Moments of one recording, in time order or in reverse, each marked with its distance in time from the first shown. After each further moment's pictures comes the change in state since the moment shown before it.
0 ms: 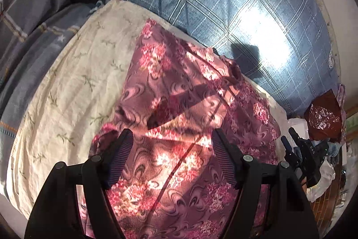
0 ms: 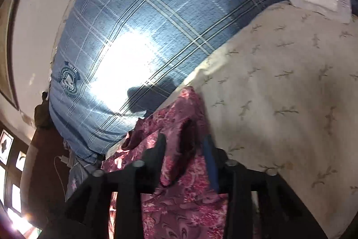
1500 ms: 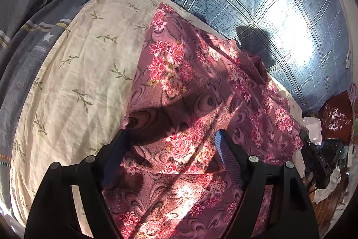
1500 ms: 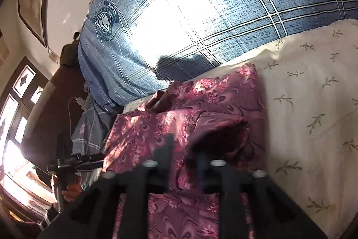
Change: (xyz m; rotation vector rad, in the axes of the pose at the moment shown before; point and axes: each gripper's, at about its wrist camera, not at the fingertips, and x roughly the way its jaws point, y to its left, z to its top) left arm 0.054 0.025 0.025 0.005 0.126 0.047; right arm 0.028 0.019 0.005 -0.262 0.154 0.119
